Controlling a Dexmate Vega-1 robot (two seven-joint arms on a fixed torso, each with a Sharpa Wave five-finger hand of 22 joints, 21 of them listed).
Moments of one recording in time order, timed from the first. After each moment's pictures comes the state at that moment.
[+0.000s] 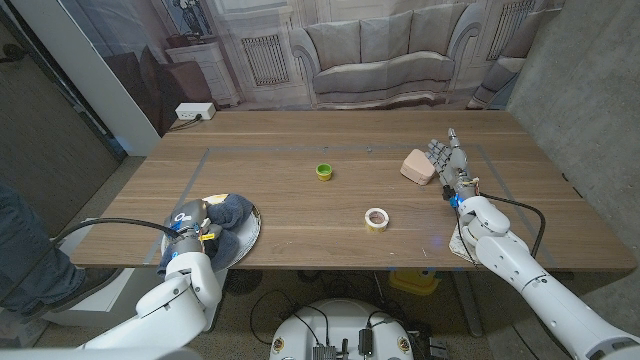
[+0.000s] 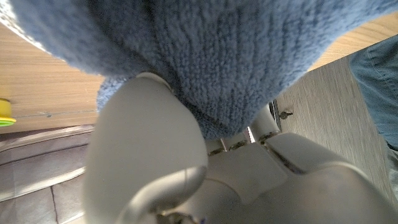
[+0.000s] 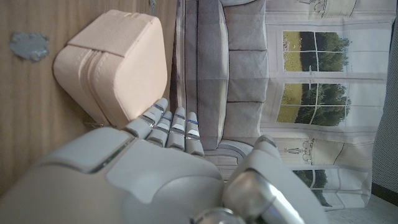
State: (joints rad) left arm 1.42 0.90 0.38 -2.34 0.20 1.15 0.71; left_hand 1.34 0.13 0.19 -0.09 0.18 0.83 -0.03 0.42 0.22 0.87 -0.11 0.24 0.50 0.85 -0.11 0.22 0.35 0.83 -0.03 0.40 0.18; right arm -1.02 -0.52 -0.26 -1.46 0.80 0.25 -0.07; right_hand 0.19 0.03 0.13 -0.07 0.20 0.26 0.06 0.20 0.19 0.28 0.09 0.21 0.18 0.15 0.03 0.19 0.18 0.26 -0.04 0.20 0.18
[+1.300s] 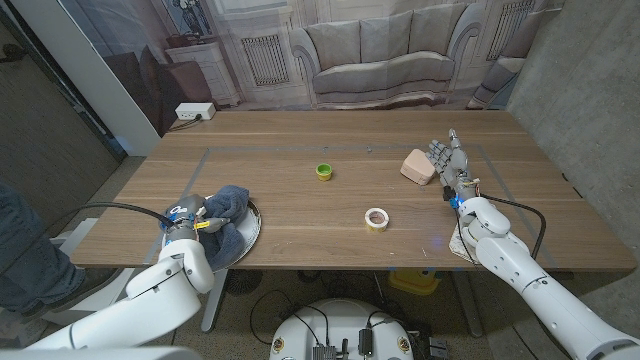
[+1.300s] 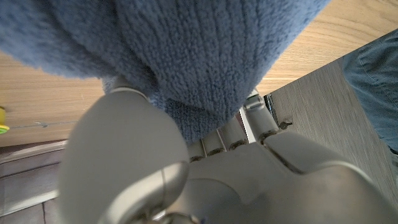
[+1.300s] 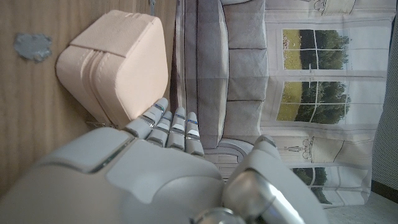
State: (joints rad) left arm 1.38 0.97 0.36 -2.42 0.09 1.28 0.64; left_hand 1.10 0.03 0.09 0.03 0.18 0.72 -0.05 0.31 0.20 0.72 -0.11 0.19 0.44 0.66 -0.06 0.19 0.30 0.70 0.05 0.30 0.18; right arm -1.03 -0.52 -0.26 -1.46 0.80 0.26 -0.07; right_hand 0.19 0.04 0.13 -0.07 0.20 0.26 0.06 0.20 0.19 0.28 0.09 0.21 0.18 0.15 0.03 0.19 0.18 0.26 -0.04 0.20 0.18
